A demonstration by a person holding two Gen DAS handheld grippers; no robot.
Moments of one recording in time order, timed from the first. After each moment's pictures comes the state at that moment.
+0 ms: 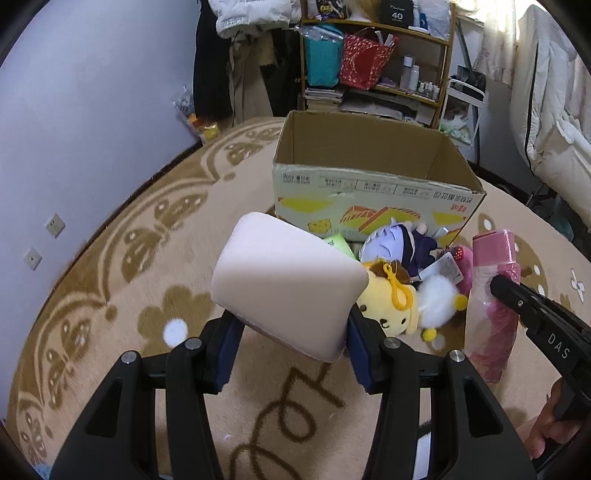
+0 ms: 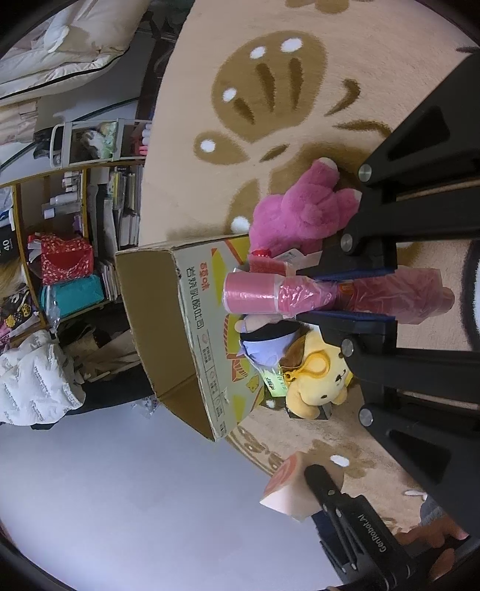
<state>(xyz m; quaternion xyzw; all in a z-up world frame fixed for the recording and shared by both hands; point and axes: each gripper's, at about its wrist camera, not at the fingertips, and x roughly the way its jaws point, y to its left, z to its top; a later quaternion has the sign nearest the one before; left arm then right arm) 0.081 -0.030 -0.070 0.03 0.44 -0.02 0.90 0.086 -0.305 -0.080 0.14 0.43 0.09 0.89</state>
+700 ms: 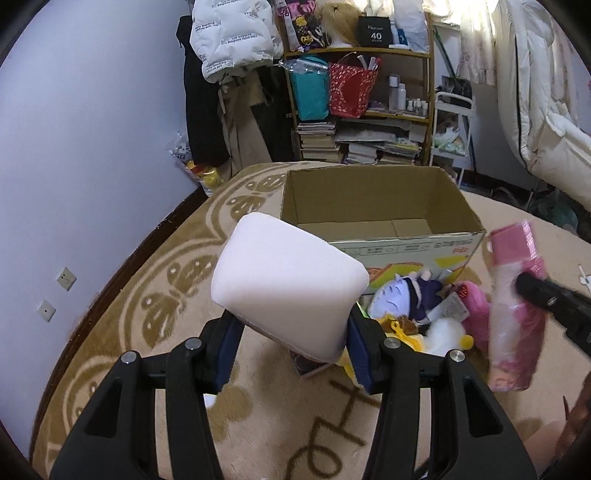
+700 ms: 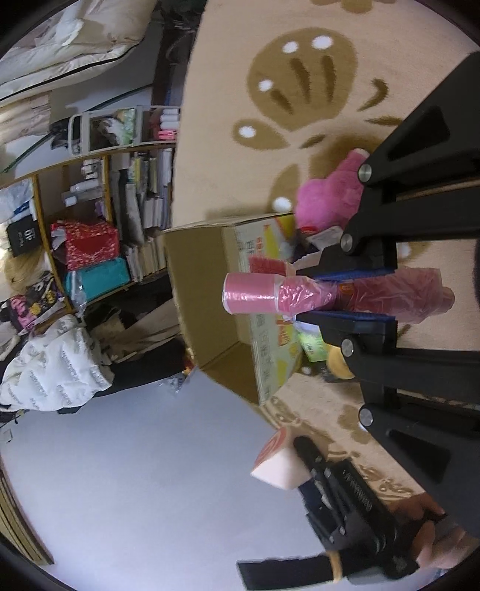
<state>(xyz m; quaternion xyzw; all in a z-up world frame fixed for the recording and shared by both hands) 0.110 -0.037 -0.033 0.09 0.38 -0.02 0.92 0.097 -0.311 -0.032 0.17 0.38 0.12 0.90</state>
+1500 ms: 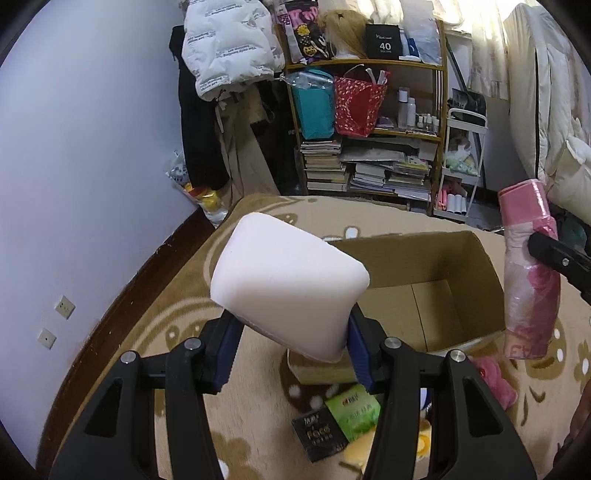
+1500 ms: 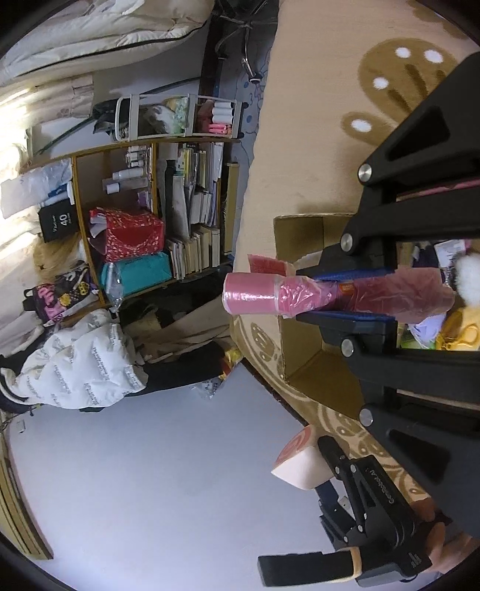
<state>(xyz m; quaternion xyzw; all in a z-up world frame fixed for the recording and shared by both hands) 0.218 -0.045 0.004 0.09 0.37 -0.02 0.93 0.208 -0.312 0.009 0.14 0.34 0.11 0.92</state>
